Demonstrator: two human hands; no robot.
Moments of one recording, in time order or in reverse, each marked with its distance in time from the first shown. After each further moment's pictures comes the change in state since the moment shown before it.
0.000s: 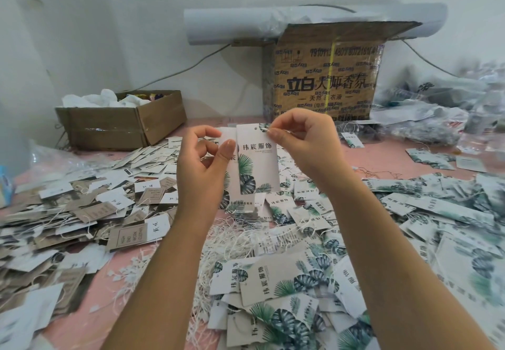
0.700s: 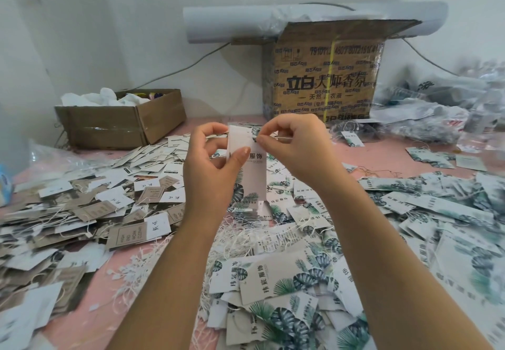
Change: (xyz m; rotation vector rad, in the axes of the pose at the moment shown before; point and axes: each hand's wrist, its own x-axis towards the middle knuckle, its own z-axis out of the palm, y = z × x) left_hand -0.003 -0.005 0.009 -0.040 -0.037 0.002; right_hand -0.001 -0.003 0.007 -0.274 -0.036 -0.091
